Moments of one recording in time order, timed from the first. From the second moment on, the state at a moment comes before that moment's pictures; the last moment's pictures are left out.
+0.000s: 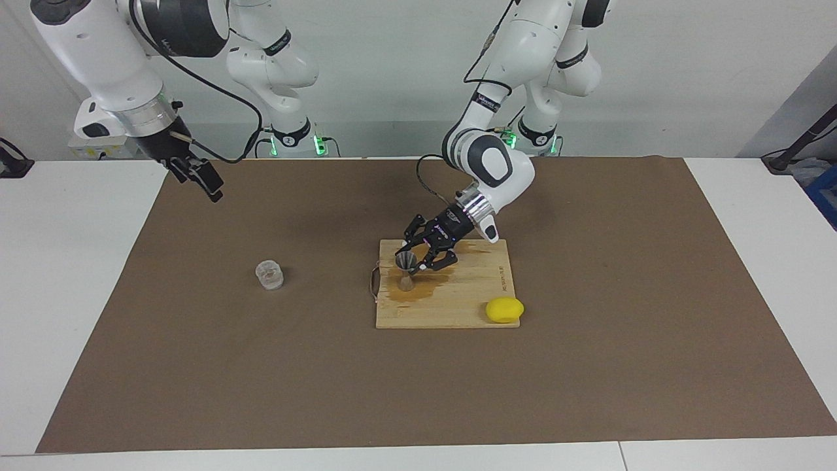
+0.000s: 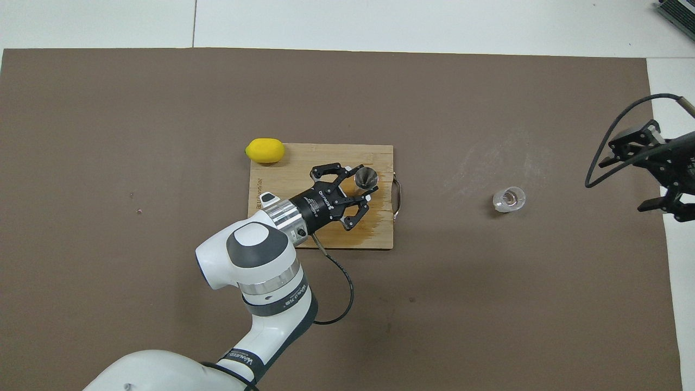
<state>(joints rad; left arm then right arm) -0.68 0.31 0.02 -2.02 -2.30 2.62 -0.65 -0.13 0.01 0.04 -1.65 0.09 1.60 0.89</state>
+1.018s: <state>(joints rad) -0.69 0.30 0.02 -2.02 -2.30 2.63 -0.65 -0.26 0.22 0.04 -1.92 0.47 1.96 1.11</state>
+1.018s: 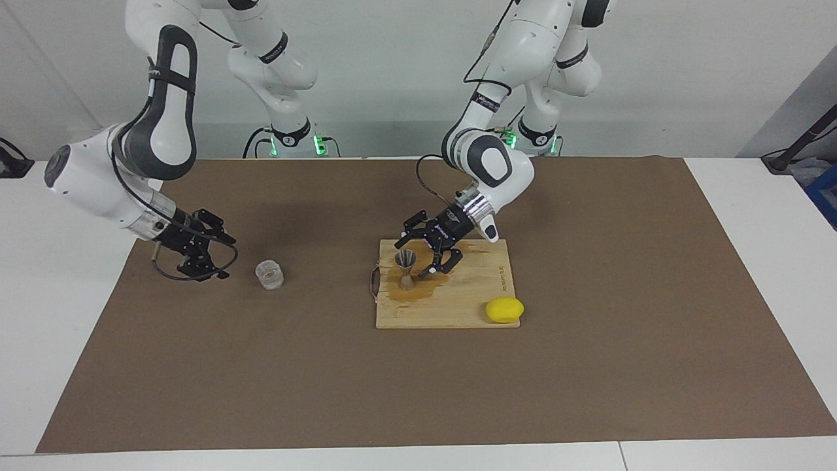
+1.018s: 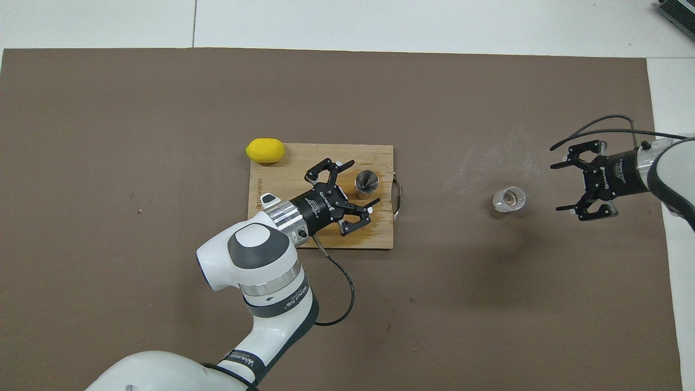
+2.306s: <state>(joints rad) -0.59 0.13 0.04 -1.99 -1.92 2.77 -0.71 -0.29 0.39 0.05 -1.94 0.67 2.01 0.84</state>
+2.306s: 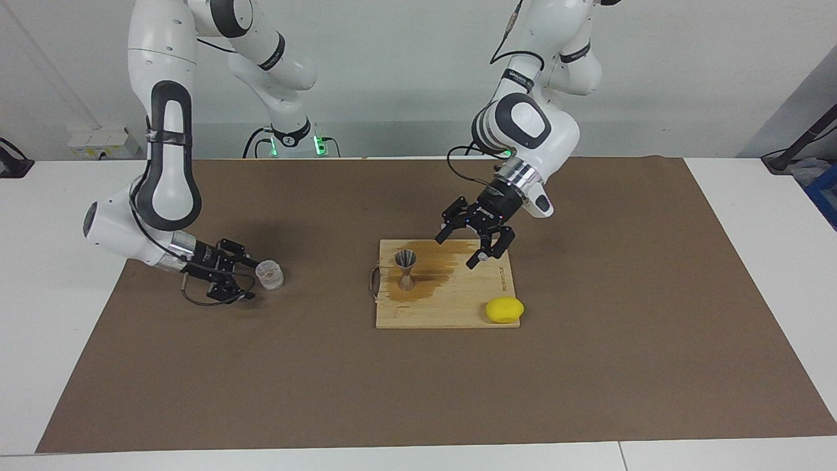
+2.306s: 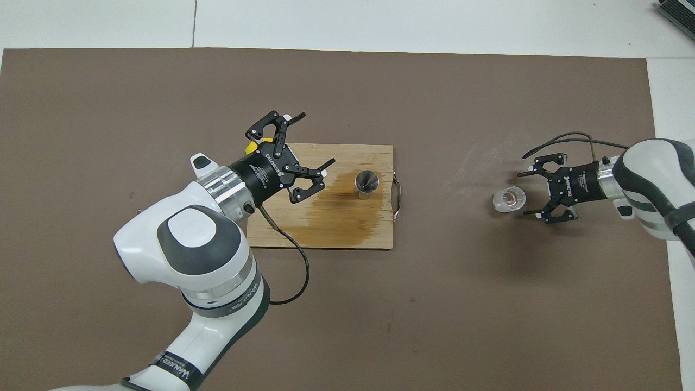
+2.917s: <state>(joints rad) -0.29 0.11 0.05 -1.98 -1.13 2.25 -0.73 -0.27 0.41 0.06 -1.95 0.74 2.03 0.82</state>
